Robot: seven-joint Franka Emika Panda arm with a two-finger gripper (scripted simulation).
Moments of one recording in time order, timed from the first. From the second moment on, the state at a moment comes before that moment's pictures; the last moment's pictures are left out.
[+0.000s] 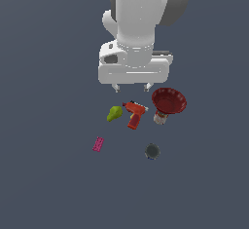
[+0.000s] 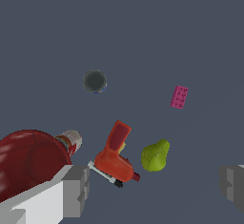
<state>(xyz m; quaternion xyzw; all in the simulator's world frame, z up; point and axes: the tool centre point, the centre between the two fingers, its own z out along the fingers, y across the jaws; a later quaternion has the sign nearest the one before) 0.003 0.025 0.309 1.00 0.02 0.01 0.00</state>
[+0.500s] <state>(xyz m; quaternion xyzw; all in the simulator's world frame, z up) 0.007 0.024 0.307 1.00 0.03 0.01 0.00</state>
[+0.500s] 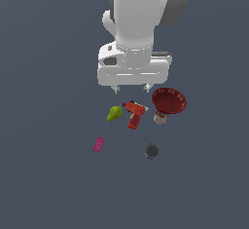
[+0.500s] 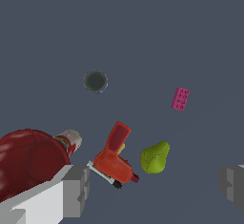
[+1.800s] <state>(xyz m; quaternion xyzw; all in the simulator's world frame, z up) 0.059 -0.040 0.201 1.00 -0.04 0.00 -0.01</state>
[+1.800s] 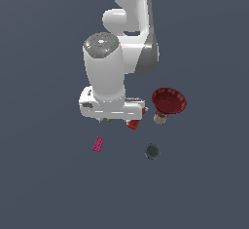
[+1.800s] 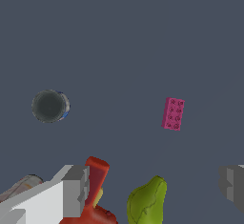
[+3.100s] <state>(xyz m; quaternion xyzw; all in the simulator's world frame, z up) 0.075 -0.124 0.061 0.99 -0.12 0.00 0.00</state>
